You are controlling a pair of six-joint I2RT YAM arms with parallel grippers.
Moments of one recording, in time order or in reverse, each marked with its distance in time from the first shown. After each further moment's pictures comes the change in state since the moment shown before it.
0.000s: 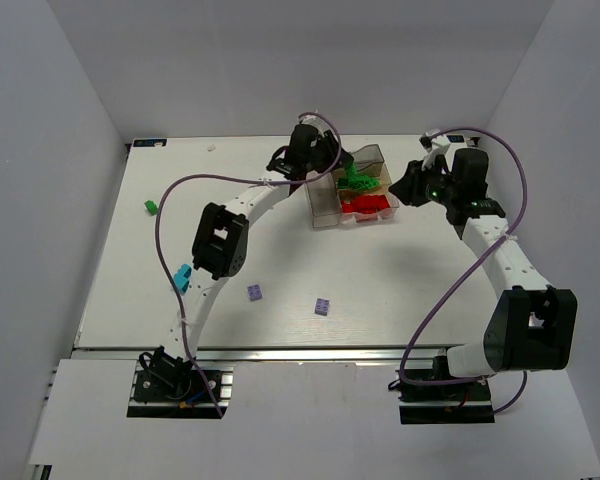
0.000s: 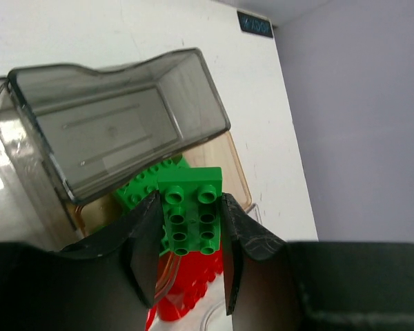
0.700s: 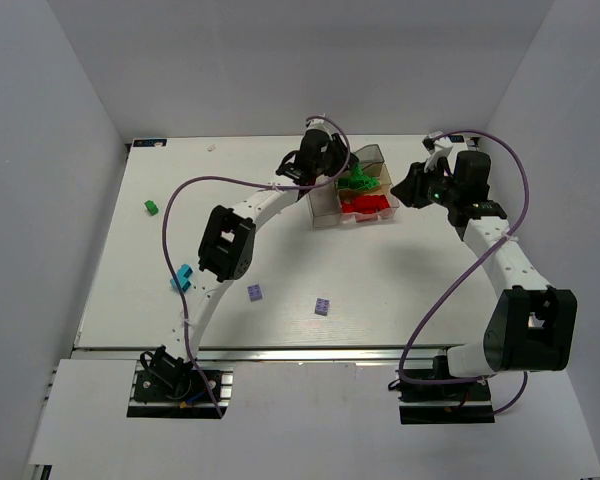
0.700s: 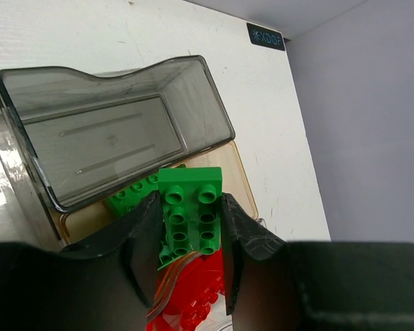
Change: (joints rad) left arm -0.048 0.029 0.026 0.031 -0.136 0.027; right arm -0.017 -0.002 -0.019 0.006 -0.013 0.013
